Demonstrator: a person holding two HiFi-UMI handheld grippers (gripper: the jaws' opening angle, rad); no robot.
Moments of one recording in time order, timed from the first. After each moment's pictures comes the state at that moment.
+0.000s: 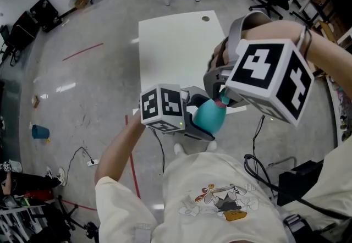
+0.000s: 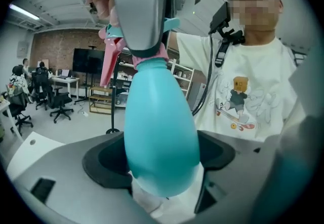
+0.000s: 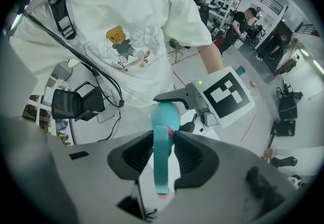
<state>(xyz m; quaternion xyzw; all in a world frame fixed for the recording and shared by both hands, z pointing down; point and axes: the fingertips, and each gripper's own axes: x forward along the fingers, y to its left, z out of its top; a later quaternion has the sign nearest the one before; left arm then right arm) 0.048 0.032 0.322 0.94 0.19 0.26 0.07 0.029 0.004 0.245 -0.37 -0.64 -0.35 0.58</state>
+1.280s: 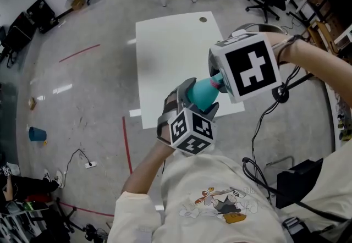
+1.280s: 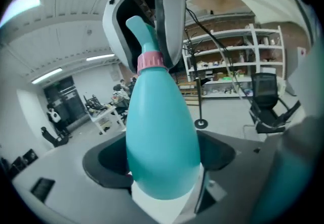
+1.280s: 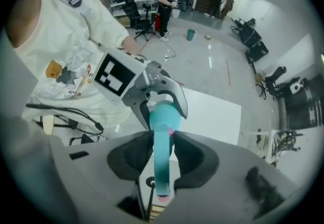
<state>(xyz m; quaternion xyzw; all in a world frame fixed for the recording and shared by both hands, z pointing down) 0.039 -0.084 0.348 0.88 -0.34 0.32 -0.03 0.034 -0.068 0.273 -0.12 -0.71 -0.13 0.68</state>
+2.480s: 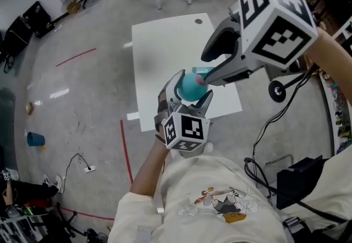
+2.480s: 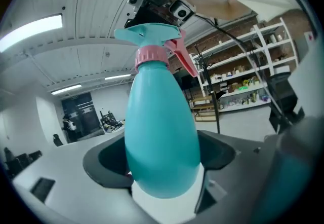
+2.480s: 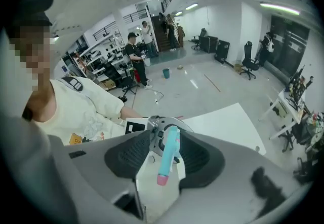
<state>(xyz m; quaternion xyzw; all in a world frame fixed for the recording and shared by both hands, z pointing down) 0.026 -0.114 0.318 0.88 -0.41 0.22 -0.09 0.004 -0.071 0.185 -0.03 -0.86 0.11 0.50</state>
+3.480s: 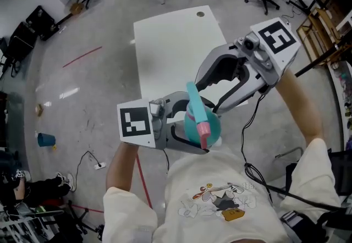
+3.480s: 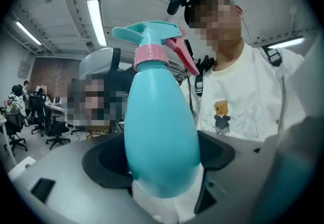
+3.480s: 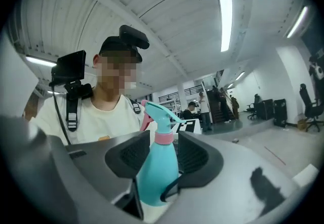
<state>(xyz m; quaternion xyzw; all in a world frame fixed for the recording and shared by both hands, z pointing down) 0.020 0.052 0.254 0.98 0.19 0.09 0.04 -0.009 0.005 0.167 -0.29 -0.95 0.07 0.03</state>
